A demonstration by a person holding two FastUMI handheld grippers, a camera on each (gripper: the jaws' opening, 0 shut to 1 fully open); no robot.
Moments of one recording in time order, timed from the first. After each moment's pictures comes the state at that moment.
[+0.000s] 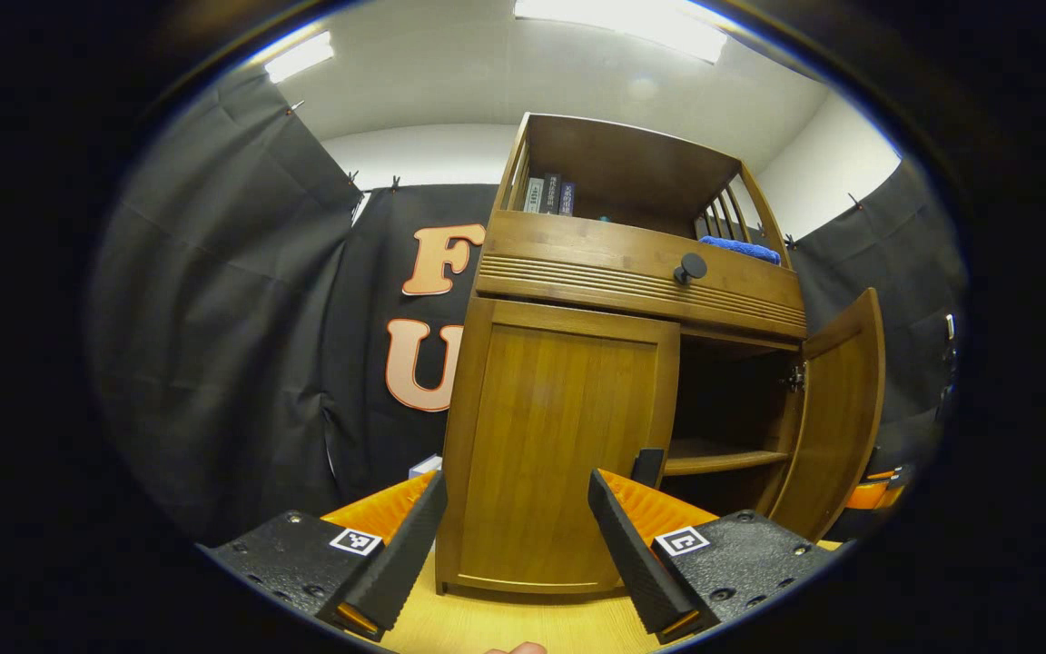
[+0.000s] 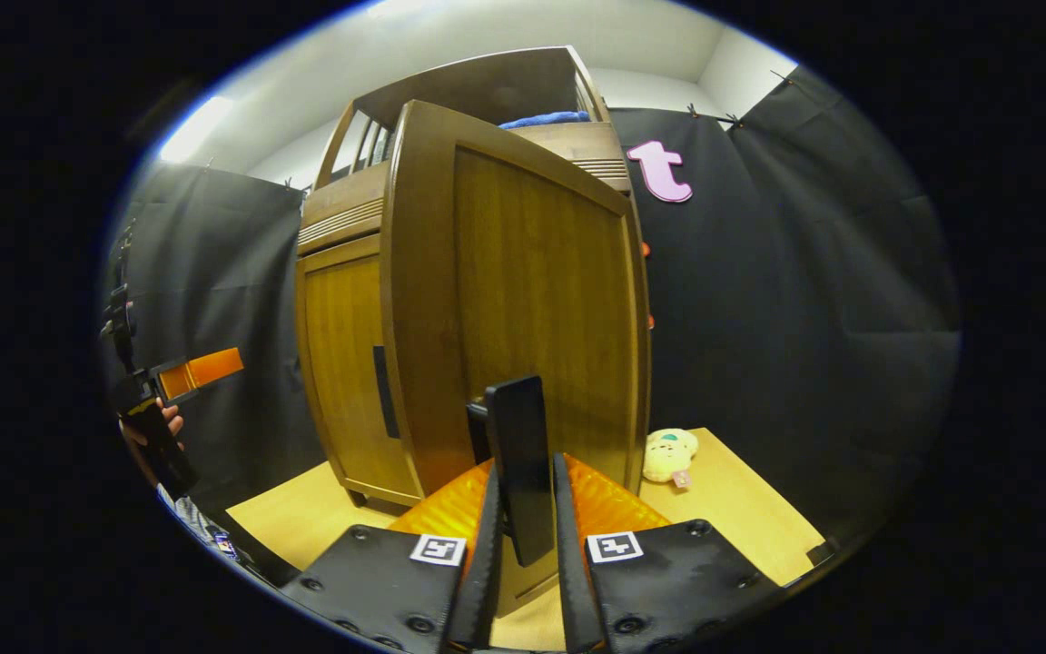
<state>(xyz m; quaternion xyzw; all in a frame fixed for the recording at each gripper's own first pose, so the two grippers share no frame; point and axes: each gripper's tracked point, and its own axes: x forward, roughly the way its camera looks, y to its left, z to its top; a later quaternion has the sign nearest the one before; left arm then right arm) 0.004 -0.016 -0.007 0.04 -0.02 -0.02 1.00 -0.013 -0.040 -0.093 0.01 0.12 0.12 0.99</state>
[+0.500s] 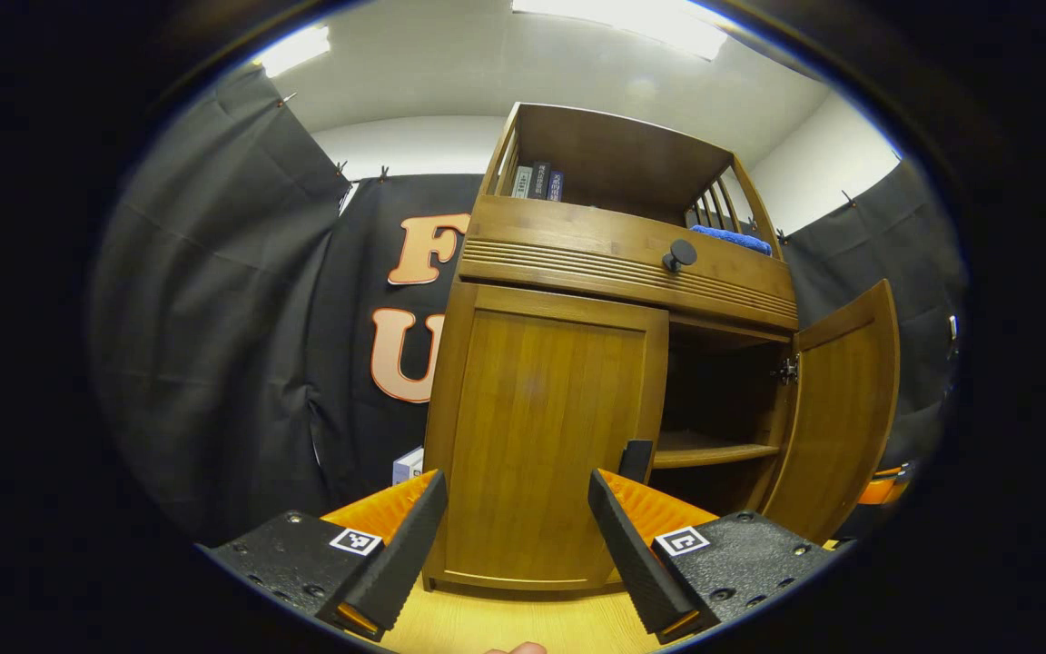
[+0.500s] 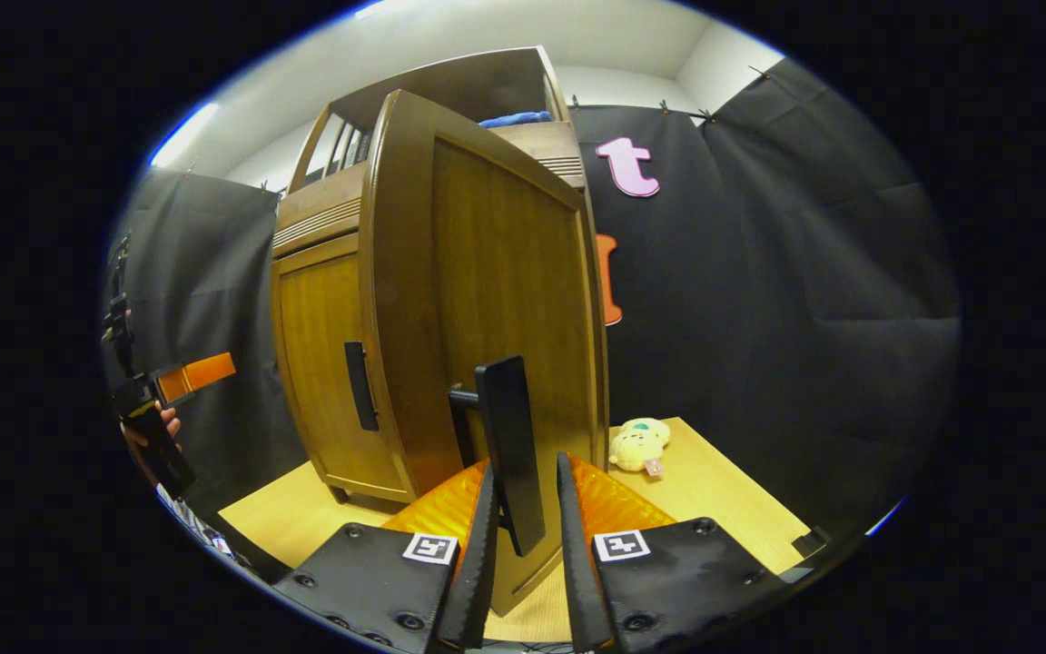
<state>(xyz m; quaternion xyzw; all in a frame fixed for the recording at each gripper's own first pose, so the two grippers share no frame) 0.013 -0.027 -0.018 0.04 -0.01 -0.04 1.00 -0.027 -0.072 -0.096 0.03 0.12 0.08 0.99</state>
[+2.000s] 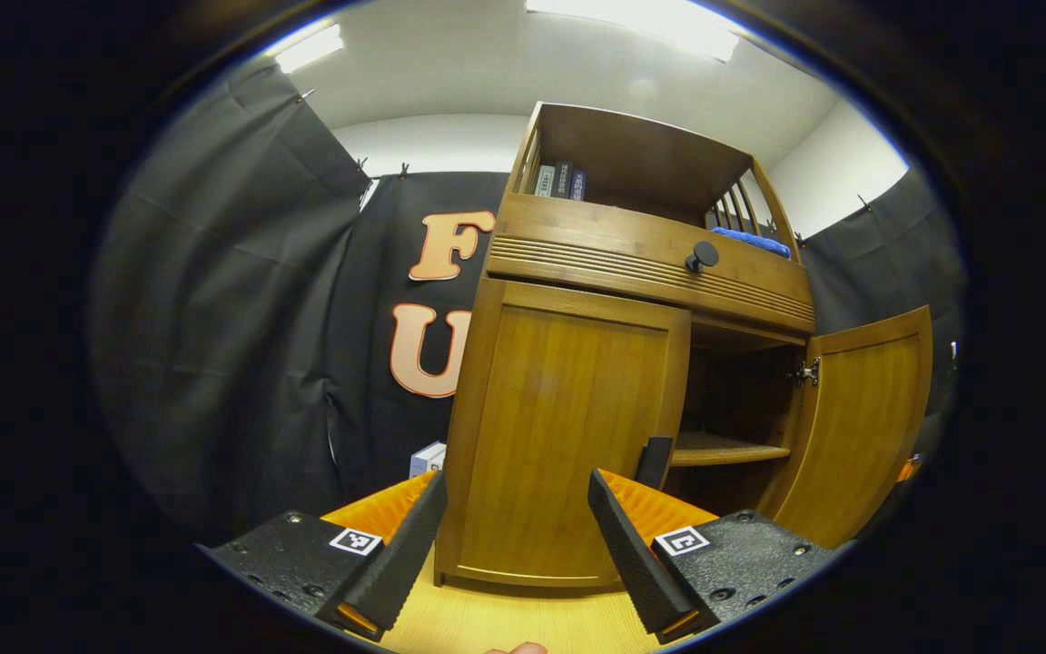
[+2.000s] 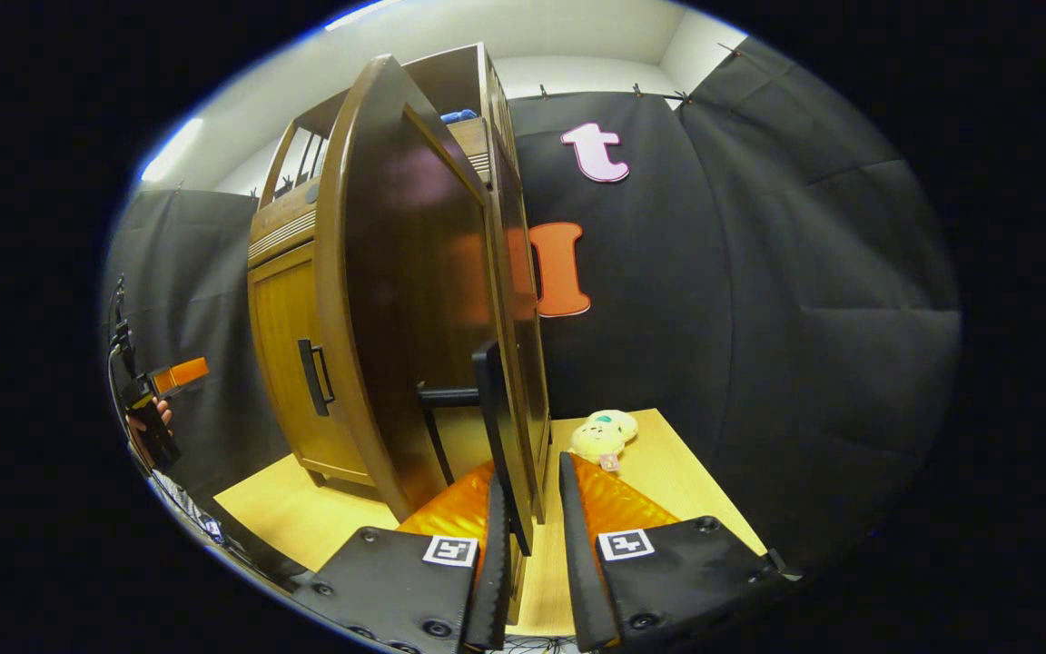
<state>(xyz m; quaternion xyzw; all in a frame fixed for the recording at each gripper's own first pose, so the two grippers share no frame) 0.004 -0.011 -0.018 0.03 -0.01 0.00 1.00 -0.021 -0.189 -0.100 0.03 0.15 0.09 0.98</state>
